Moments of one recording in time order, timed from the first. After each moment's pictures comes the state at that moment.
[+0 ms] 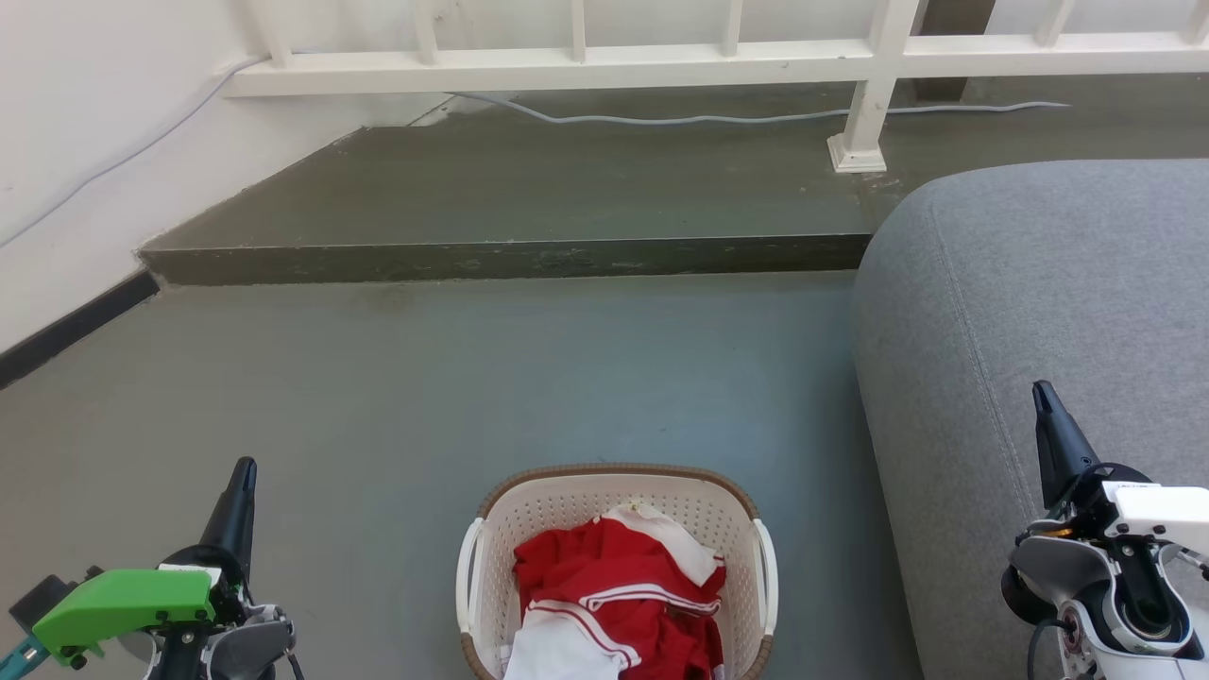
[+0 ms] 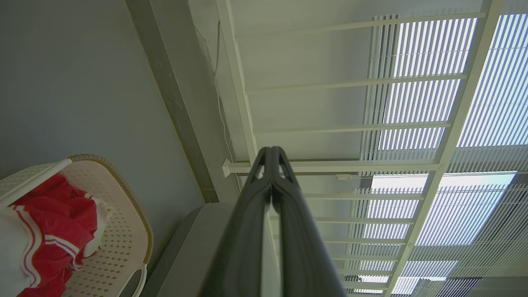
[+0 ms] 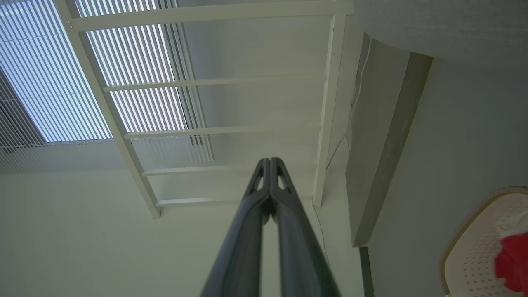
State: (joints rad) left arm -0.06 0.04 0.07 0.28 -1.60 -0.12 0.11; right arm -0.06 -0.07 -0.09 0.28 1.64 0.12 0.07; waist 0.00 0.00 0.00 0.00
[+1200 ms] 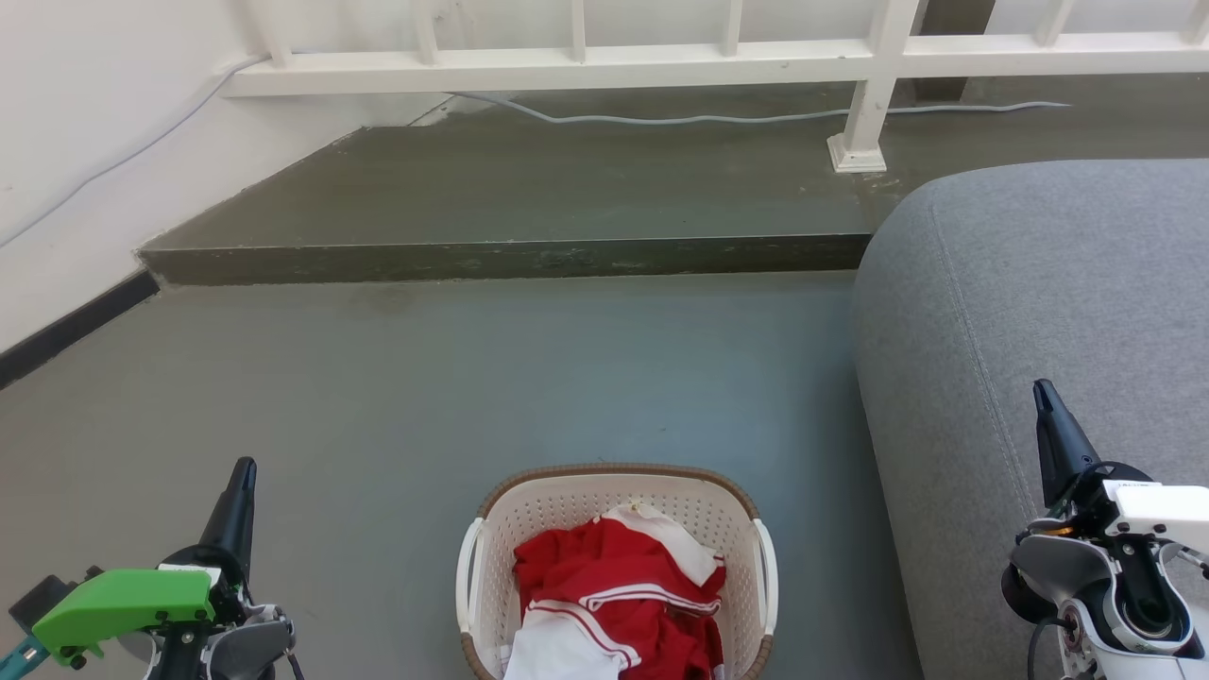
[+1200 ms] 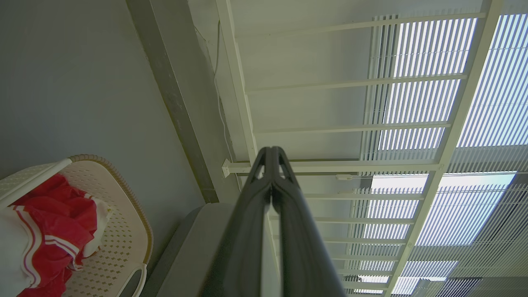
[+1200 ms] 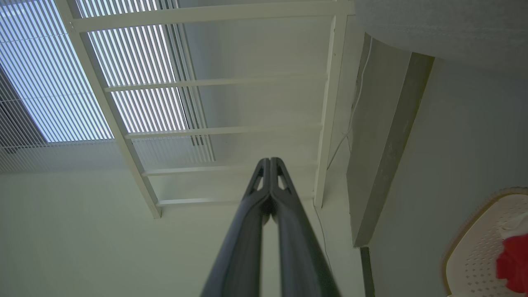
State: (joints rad) left arm -0.06 0.04 0.07 0.28 -1.60 -0.12 0.11; right arm -0.06 -0.06 -0.09 0.28 1.64 0.12 0.07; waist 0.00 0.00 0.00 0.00
